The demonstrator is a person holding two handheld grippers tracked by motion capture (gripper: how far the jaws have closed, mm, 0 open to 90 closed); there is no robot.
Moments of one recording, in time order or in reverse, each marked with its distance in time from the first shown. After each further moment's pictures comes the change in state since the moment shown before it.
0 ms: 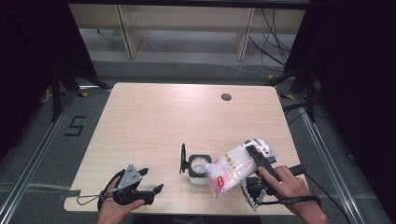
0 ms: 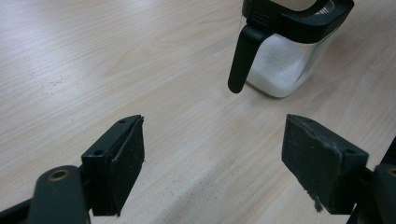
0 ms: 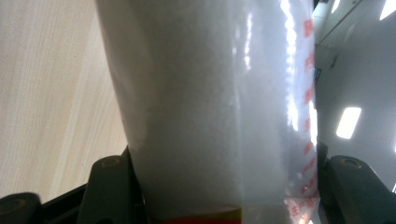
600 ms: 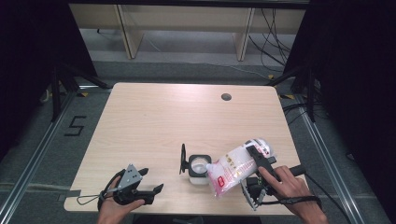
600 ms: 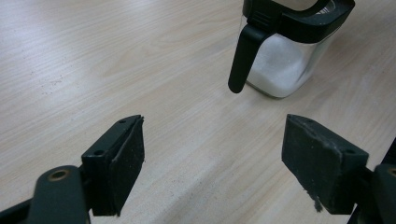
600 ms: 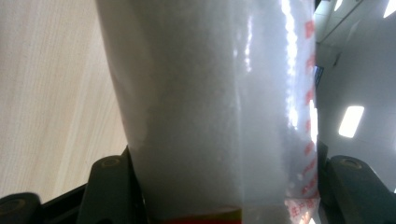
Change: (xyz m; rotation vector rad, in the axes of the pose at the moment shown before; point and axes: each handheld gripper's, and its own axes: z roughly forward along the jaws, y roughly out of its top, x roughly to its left) left arm 0.000 0.000 0.001 -0.010 -0.005 -0.001; right arm 0.004 0.000 0.000 0.015 0.022 0.023
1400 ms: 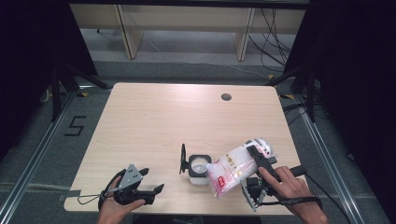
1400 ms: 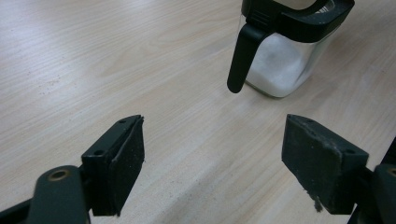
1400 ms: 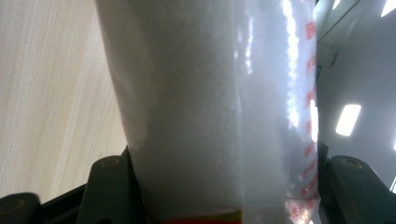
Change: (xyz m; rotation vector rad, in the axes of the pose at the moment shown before) left arm -0.001 0.000 0.001 0.015 0.000 0.006; right arm 0.003 0.000 -0.003 0.024 -0.006 0.042
